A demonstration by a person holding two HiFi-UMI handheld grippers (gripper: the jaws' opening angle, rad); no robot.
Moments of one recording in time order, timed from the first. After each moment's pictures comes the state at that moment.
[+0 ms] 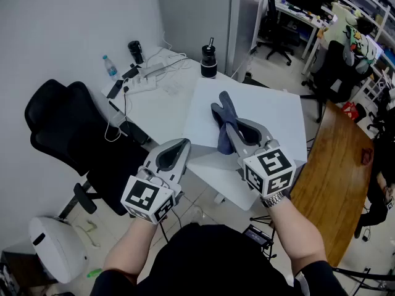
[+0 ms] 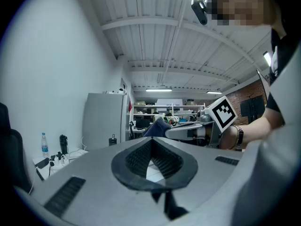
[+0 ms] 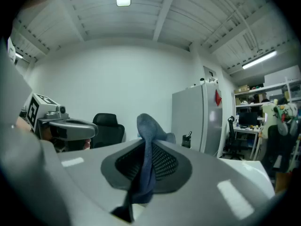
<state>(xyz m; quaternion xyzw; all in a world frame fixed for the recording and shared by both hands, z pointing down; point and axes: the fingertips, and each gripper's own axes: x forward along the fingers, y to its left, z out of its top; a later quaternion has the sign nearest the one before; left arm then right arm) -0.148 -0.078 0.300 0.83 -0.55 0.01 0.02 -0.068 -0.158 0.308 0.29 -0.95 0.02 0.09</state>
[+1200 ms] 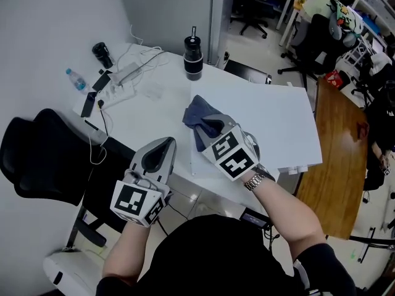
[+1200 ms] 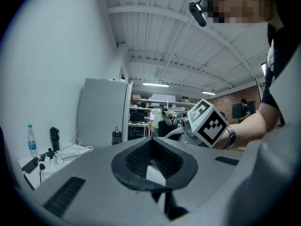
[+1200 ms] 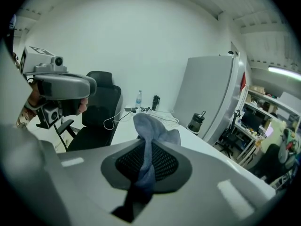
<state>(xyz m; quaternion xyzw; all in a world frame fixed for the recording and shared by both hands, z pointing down) -0.260 -0.191 0.343 0.86 -0.51 0.02 0.05 -0.211 -0.264 0.419 0.26 -0.91 -0.01 0.33</state>
